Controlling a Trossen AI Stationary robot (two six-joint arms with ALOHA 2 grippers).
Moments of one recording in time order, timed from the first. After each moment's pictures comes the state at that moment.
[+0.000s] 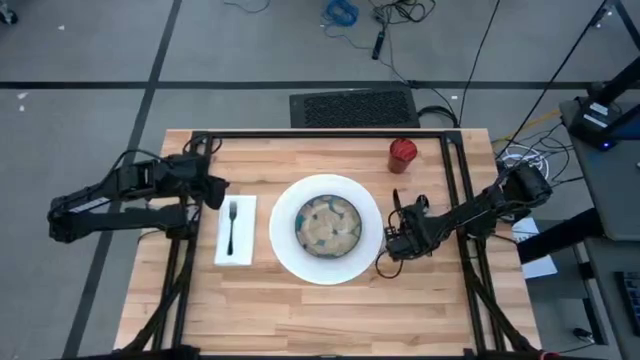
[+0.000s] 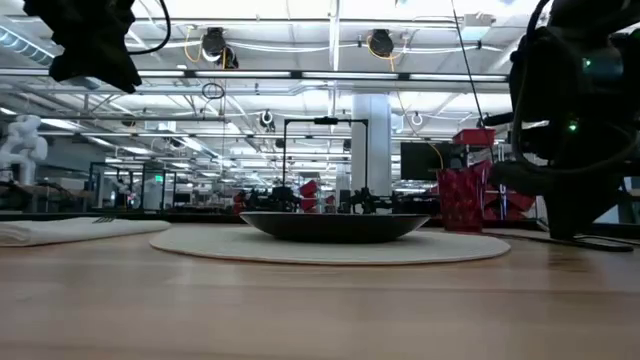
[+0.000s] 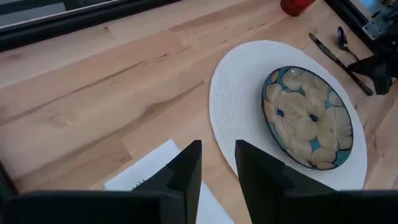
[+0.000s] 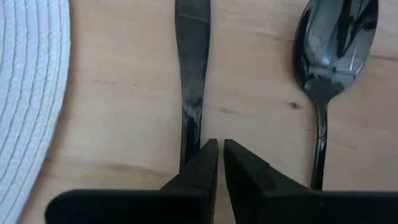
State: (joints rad) left arm 0.29 0.56 0.80 -1.03 -0.17 -0.65; right arm 0.35 1.55 0.67 -0.83 0.39 1.77
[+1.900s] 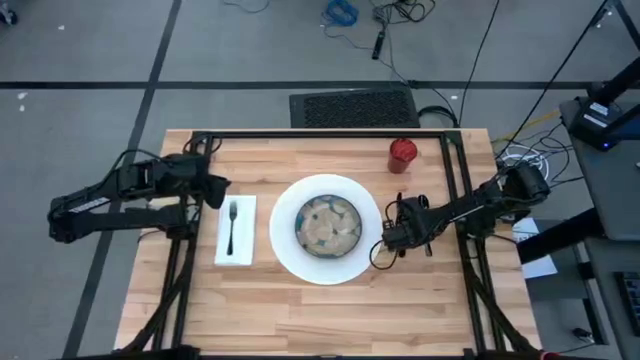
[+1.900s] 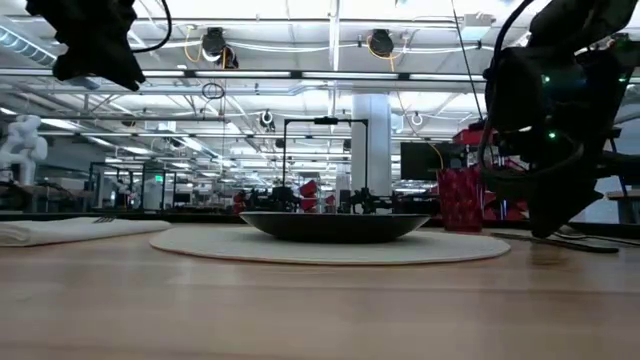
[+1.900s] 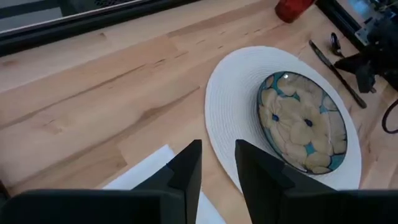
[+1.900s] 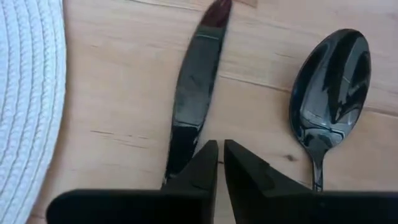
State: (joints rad) left arm 0.29 0.56 0.80 -1.00 -0.17 -0.64; right arm 0.22 1.55 0.66 -0.81 0.50 1.62
